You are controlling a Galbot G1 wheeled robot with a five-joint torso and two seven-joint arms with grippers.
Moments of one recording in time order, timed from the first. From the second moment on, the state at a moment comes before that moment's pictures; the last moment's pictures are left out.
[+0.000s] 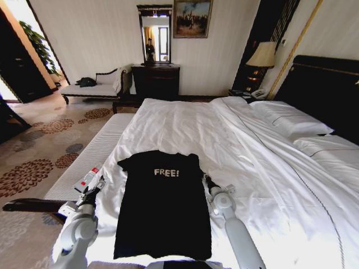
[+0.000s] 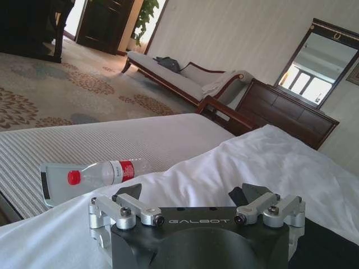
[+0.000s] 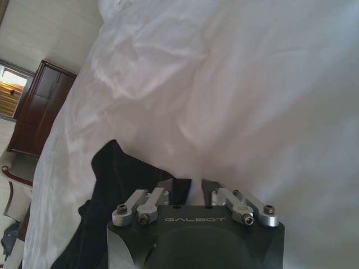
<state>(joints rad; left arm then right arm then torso) 1.49 -1.32 -0.81 -1.97 -0.86 0.16 -0.31 -1.18 1.42 0.43 1.72 1.33 -0.11 0.55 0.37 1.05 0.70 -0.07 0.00</state>
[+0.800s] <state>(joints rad) 1.50 -1.33 -0.80 -1.96 -0.85 0.15 -0.31 -1.14 1.45 0.43 1.70 1.31 -0.10 0.53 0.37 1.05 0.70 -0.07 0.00</state>
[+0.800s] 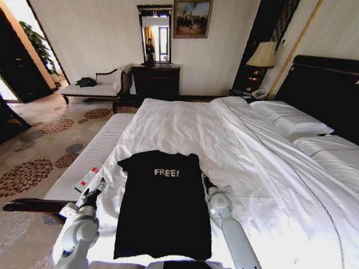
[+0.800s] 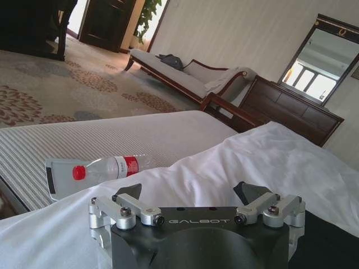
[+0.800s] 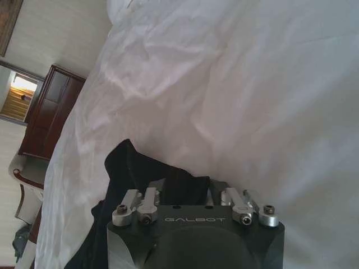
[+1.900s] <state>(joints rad) 1.48 -1.33 -0.80 -1.95 -0.85 0.15 -0.32 -1.03 1.34 0.43 1.68 1.29 -0.05 0.54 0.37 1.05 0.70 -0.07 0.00</state>
